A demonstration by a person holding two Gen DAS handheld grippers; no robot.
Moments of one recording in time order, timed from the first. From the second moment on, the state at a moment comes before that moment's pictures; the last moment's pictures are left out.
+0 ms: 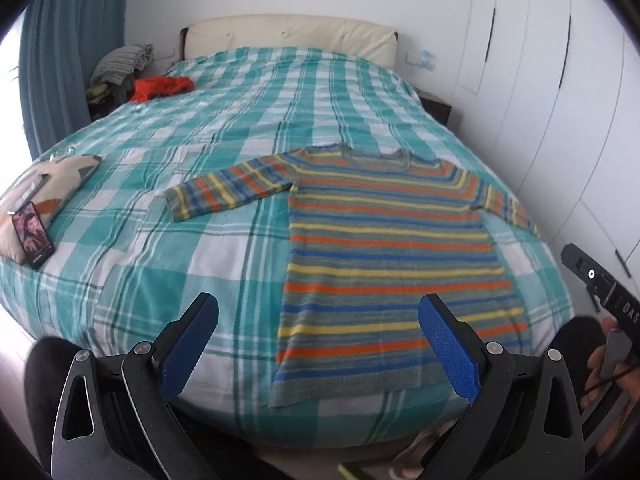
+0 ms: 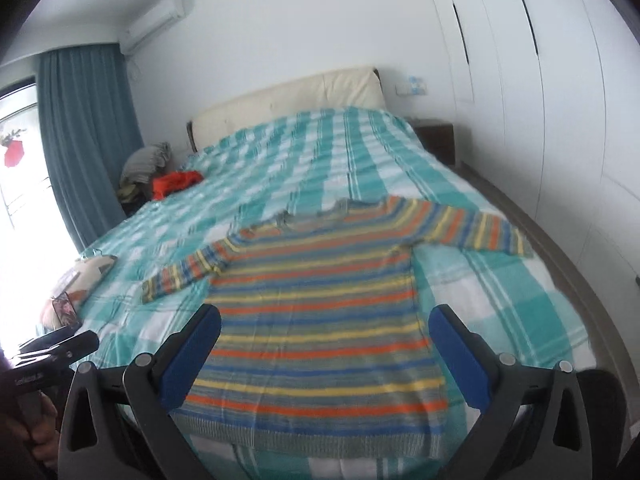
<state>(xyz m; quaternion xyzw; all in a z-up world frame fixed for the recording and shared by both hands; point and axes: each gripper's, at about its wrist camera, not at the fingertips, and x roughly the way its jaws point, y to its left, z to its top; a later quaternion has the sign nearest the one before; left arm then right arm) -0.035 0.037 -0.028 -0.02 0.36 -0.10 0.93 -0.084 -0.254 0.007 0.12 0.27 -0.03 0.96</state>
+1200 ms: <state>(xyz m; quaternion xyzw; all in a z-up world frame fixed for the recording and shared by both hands) 0.115 0.133 -0.196 -0.04 0.38 0.03 0.92 0.025 -0.408 -0.162 0.07 0.35 -0.18 0.92</state>
